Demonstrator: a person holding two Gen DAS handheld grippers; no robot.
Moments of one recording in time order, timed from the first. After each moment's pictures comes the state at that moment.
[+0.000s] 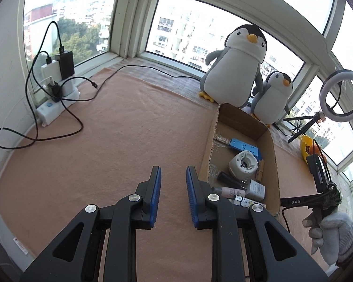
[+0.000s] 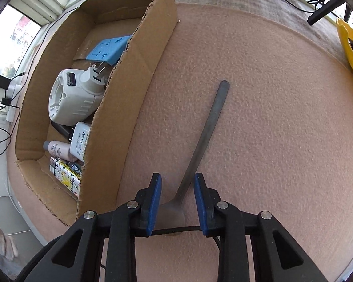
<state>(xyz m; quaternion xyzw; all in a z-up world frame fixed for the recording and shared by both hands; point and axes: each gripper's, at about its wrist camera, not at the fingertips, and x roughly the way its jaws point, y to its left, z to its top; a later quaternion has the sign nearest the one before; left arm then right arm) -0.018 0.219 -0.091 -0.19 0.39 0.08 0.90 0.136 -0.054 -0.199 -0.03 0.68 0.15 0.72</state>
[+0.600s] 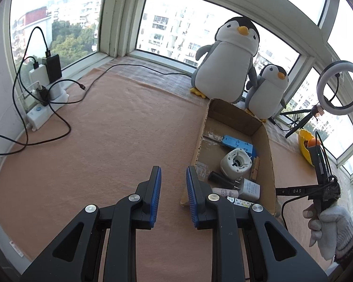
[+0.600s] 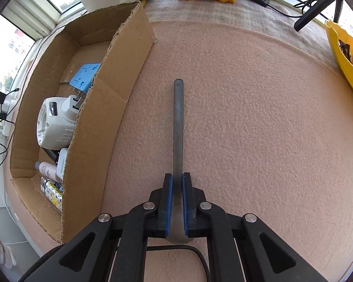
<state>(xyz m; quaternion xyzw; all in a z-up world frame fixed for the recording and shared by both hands) 0.001 0.198 -0.092 -0.17 0.40 0.06 0.90 0.143 -0.079 -0.196 0.01 0.65 0.14 0.74</state>
